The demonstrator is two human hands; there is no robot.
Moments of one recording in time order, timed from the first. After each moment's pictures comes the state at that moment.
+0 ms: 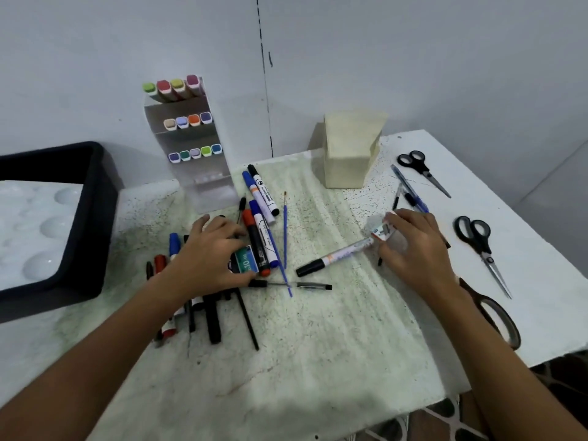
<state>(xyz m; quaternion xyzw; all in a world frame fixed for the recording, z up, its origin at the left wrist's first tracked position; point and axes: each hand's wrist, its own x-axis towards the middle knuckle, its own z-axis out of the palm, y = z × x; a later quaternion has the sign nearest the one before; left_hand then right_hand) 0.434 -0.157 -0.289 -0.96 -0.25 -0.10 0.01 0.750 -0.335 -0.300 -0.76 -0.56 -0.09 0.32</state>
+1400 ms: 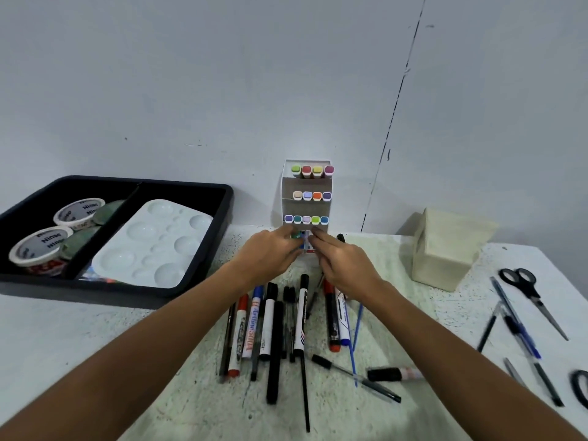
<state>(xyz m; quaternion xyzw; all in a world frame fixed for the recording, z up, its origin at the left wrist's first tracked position) 0.415 -0.095 -0.236 -0.92 -0.32 -0.22 0.09 0.608 -0.132 -0.257 -0.50 -0.82 -0.06 0.28</state>
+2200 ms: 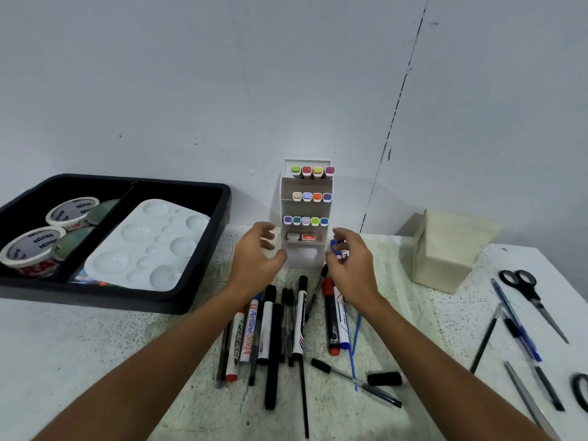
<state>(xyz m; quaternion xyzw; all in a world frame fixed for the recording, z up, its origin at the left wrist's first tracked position) 0.415 -0.111 -0.257 -0.67 -0.54 -0.43 -0.27 0.606 -0.140 -0.271 -0.61 -0.59 0.20 0.50</state>
